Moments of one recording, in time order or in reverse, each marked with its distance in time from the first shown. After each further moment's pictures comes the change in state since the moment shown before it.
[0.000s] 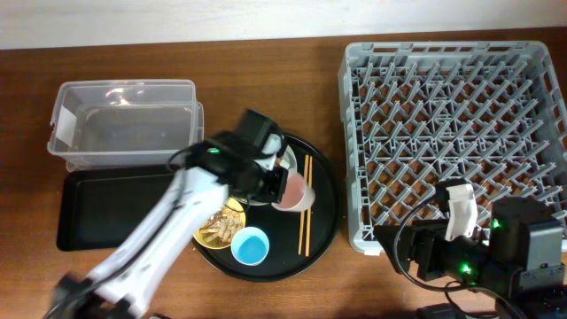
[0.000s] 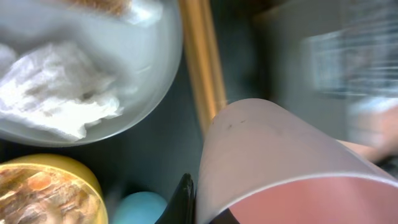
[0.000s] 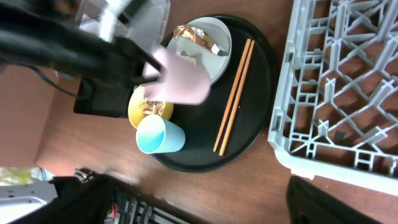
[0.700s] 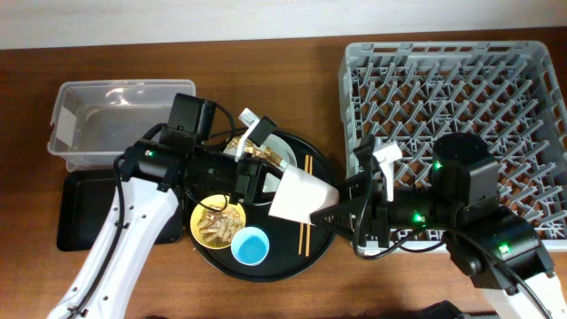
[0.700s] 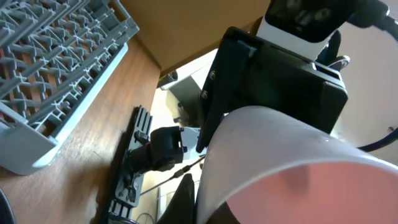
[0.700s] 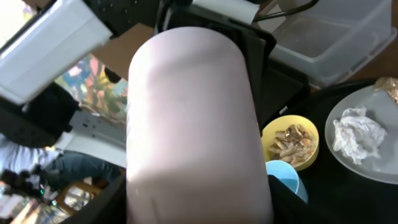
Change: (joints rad) left arm 0.201 -0.125 0.017 -0.008 1.110 0.324; right arm 0.232 0.261 -0.047 0.573 -0.527 -0.057
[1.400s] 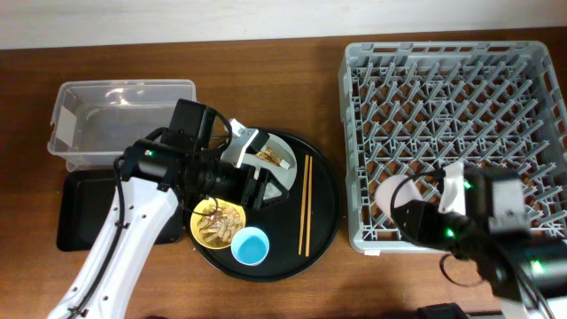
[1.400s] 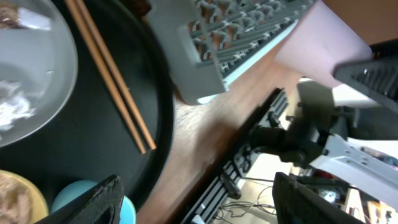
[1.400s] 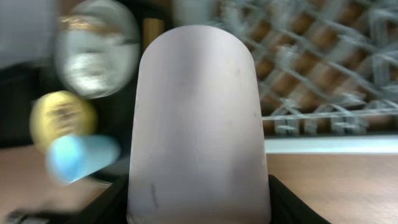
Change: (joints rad) left arm 0.006 0.000 0.003 -0.149 -0.651 -0.063; right arm -0.257 -0.051 -0.002 -0.598 0.835 0.133
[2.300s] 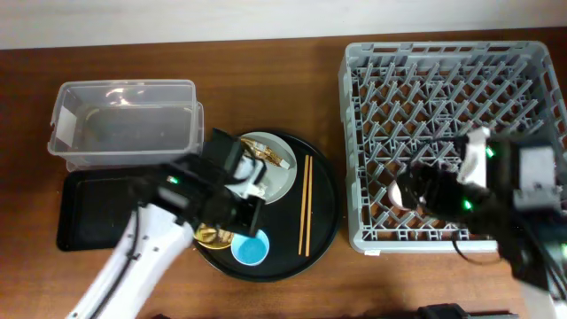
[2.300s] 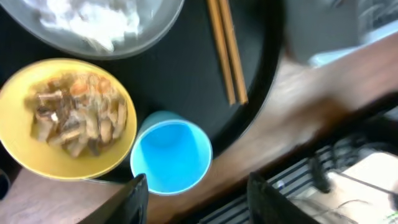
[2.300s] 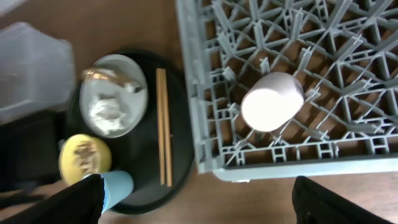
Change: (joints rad) left arm -0.217 -0.090 -0.079 -0.107 -0.559 -0.181; right arm -0.034 0.082 0.270 -0.048 -0.015 0.031
